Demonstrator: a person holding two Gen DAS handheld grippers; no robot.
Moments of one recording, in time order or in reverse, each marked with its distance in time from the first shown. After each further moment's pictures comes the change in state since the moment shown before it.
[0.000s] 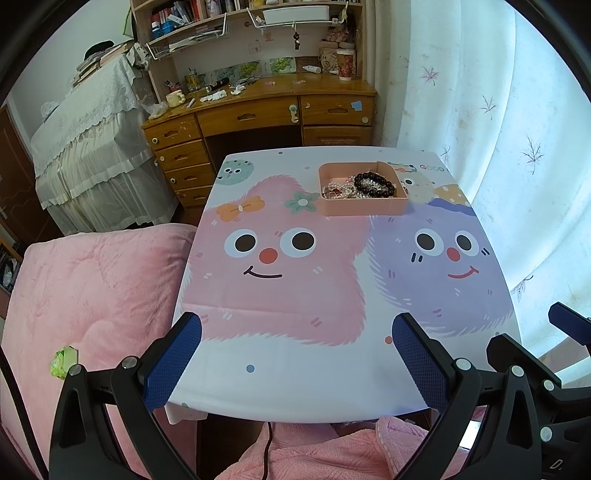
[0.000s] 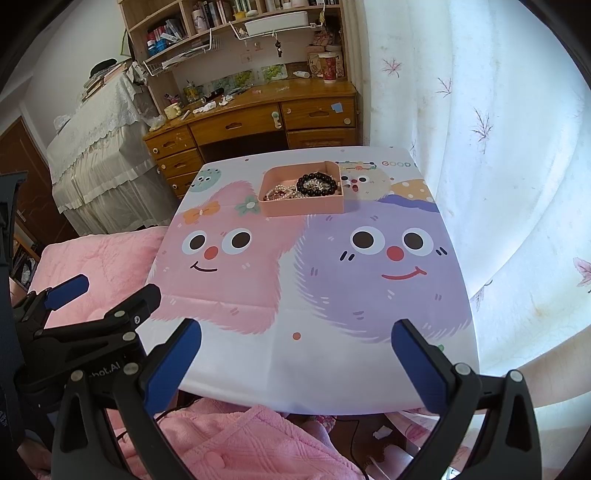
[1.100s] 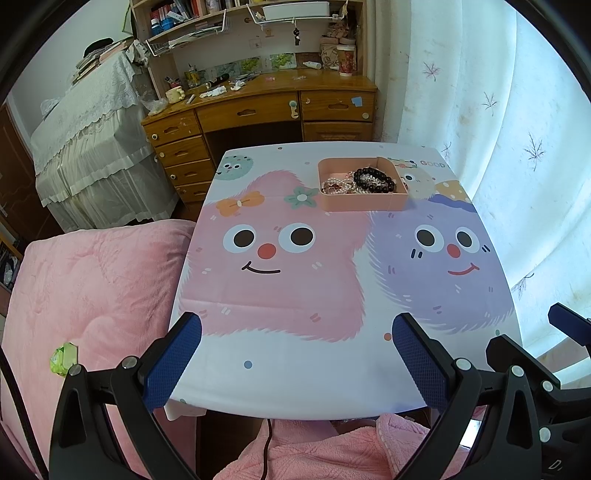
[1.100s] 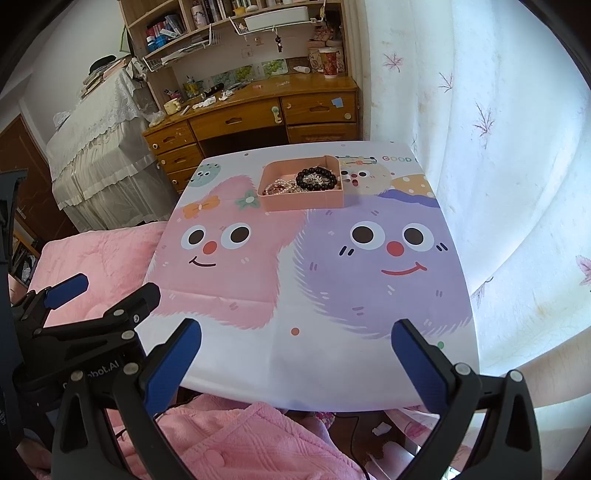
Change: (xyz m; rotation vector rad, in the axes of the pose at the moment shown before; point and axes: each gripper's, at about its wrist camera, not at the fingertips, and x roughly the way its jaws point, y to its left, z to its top) left arm 0.003 0.004 0.000 -0.002 0.011 -0.002; right arm -0.001 0.002 -0.004 0.003 0.006 -0.004
